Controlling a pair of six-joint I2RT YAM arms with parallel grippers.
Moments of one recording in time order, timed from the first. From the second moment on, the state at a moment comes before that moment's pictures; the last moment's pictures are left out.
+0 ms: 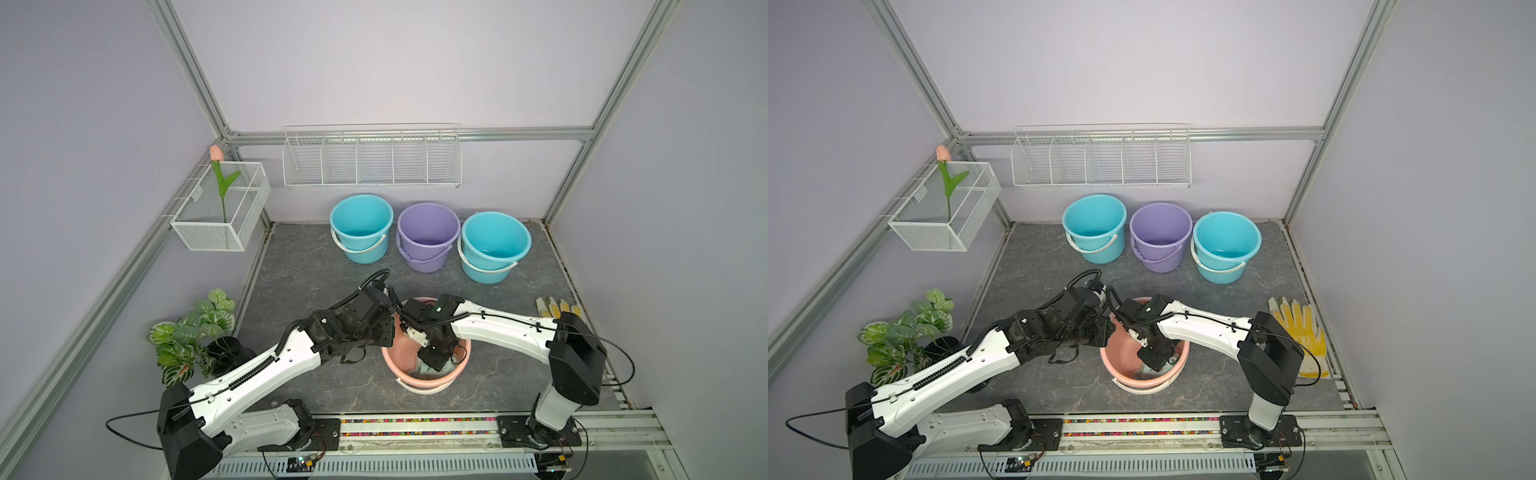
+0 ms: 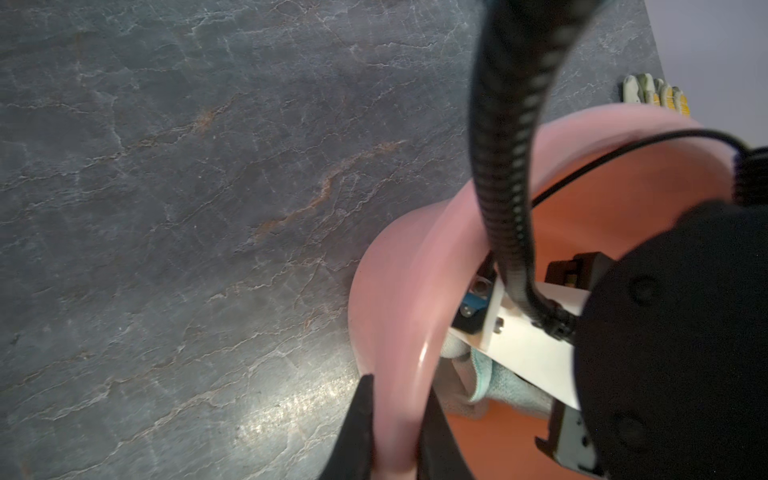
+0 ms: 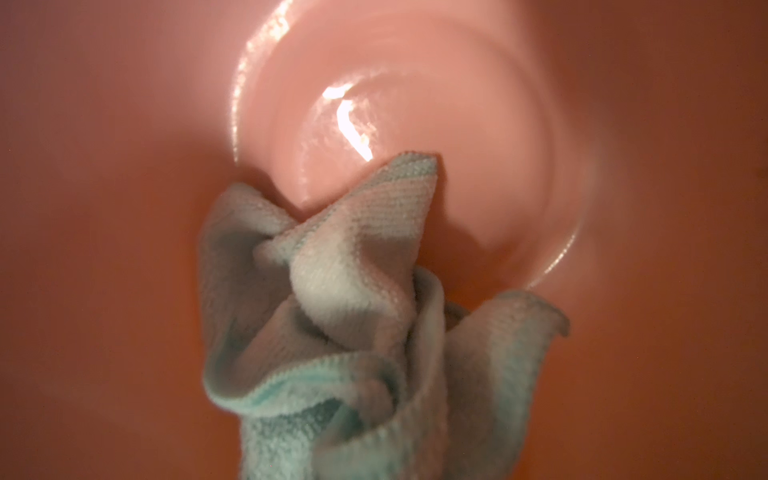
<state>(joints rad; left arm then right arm) -0.94 1.14 0.99 -0.76 -0.06 -0.67 1.02 1.75 1.24 -1.08 0.00 0.13</state>
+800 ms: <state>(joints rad) -0.94 1.14 0.99 -0.72 -0.07 -0.66 1.04 1.60 1.39 -1.14 -0.02 0.31</state>
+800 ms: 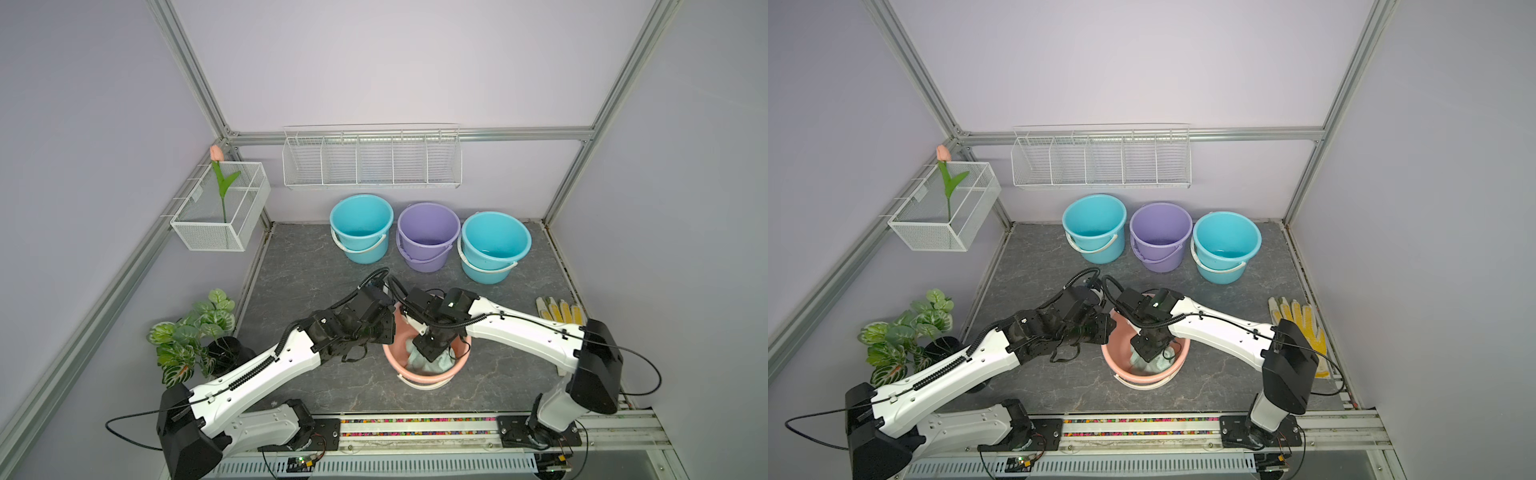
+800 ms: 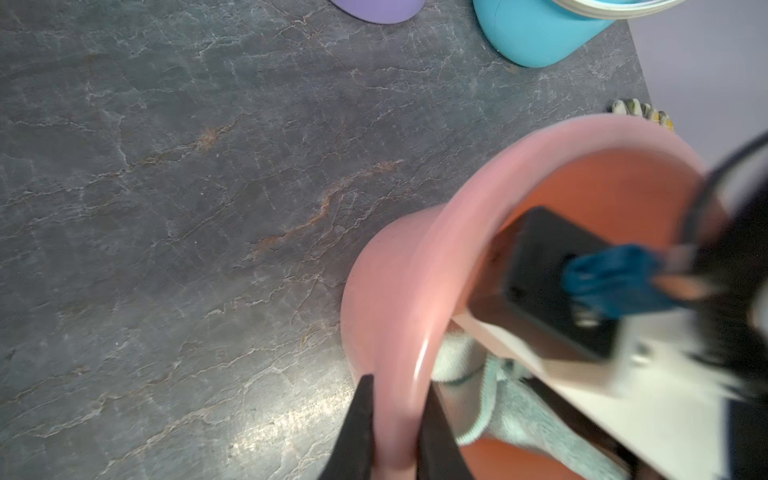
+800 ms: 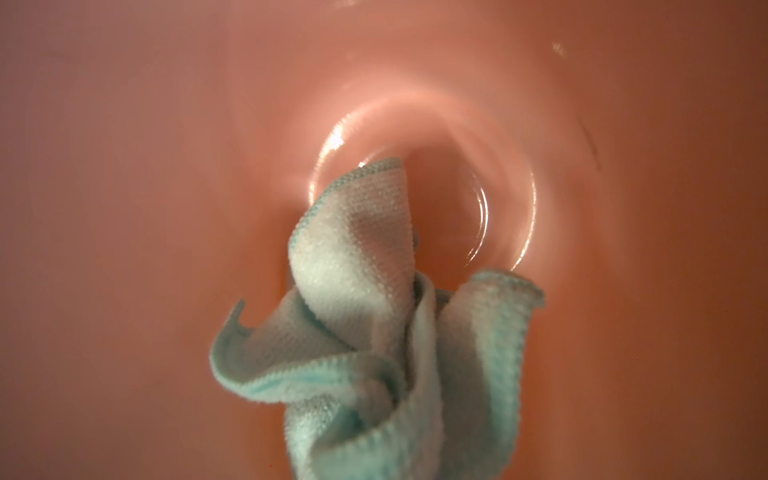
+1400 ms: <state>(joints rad) -0.94 1.14 0.99 -0.72 -0.06 -0.65 1.03 1.46 1.45 -1.19 -0.30 0.56</state>
